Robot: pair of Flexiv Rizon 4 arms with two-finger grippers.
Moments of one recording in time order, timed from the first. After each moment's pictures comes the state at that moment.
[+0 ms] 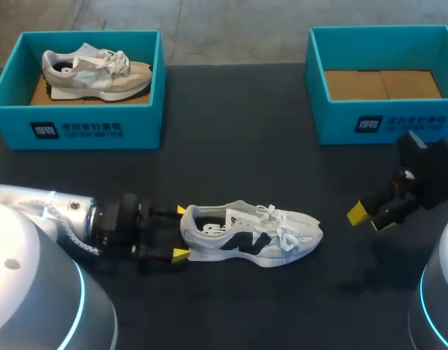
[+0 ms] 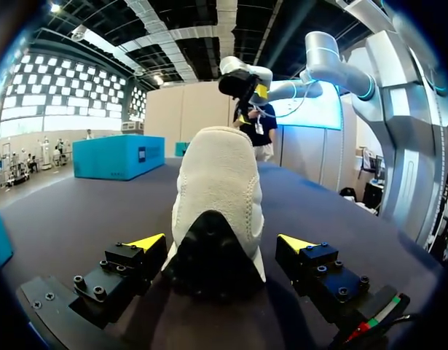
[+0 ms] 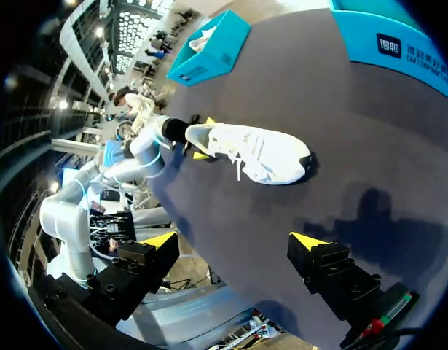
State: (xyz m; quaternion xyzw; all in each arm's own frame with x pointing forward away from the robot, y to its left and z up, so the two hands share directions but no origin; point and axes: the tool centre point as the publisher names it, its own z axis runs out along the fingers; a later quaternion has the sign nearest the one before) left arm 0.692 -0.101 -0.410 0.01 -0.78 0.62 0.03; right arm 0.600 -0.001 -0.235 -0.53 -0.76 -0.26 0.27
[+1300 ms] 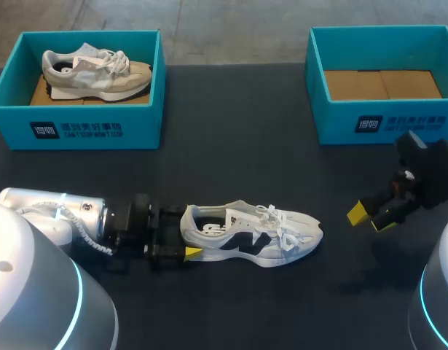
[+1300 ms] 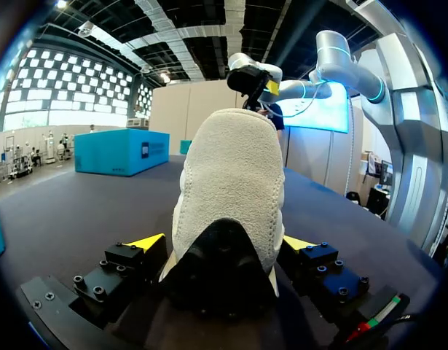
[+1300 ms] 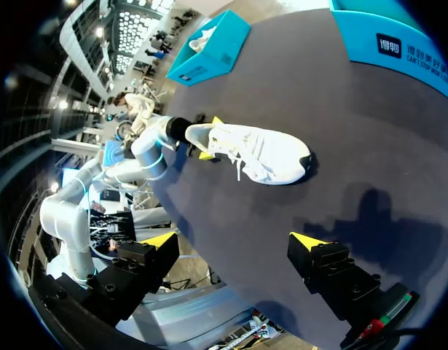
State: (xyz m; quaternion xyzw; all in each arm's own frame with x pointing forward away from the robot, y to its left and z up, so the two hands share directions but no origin) left arm 0.698 -0.121 -0.417 0.03 -0.78 0.62 0.03; right arm 0.600 -0.001 -0.235 -0.53 -0.76 -0.26 0.27
